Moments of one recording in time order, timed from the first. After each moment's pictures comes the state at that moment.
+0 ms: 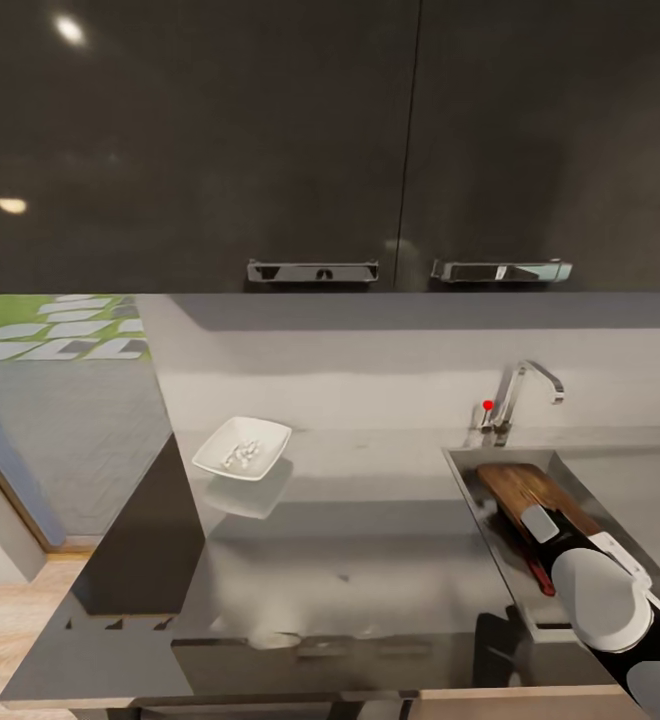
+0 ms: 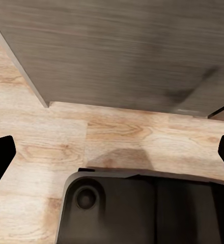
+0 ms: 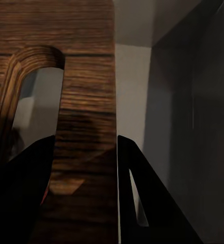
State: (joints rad) left arm 0.37 -0.04 0.01 -0.68 0.10 -0.54 -0.04; right arm -0.94 -0.13 -0.87 -0.27 -0.03 -0.04 -0.83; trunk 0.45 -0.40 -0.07
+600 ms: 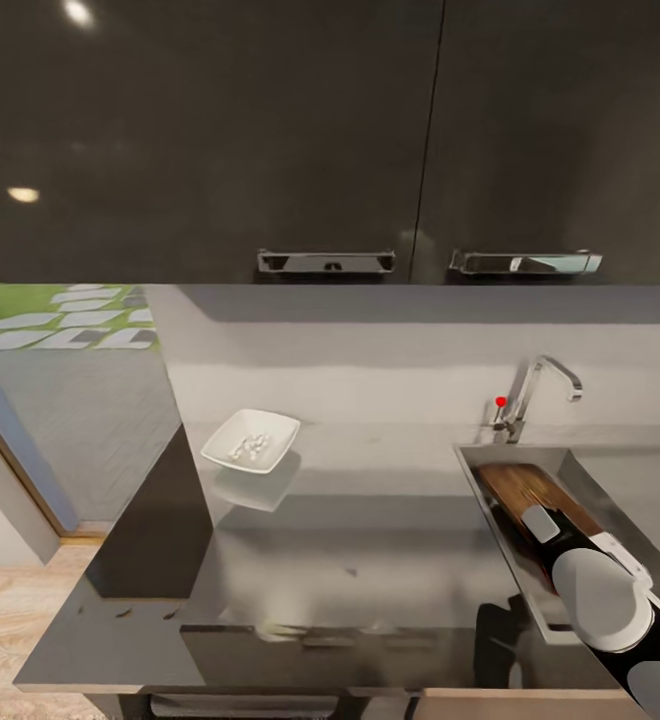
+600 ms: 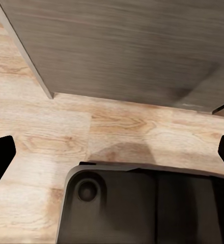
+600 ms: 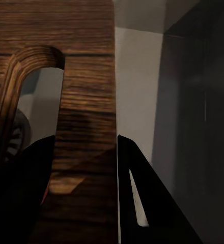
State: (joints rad) left arm 0.37 -0.04 0.01 -0.68 0.10 -0.54 -0.04; right arm -0.94 -0.13 -0.88 -0.27 -0.03 -0.04 -0.83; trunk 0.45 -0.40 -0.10
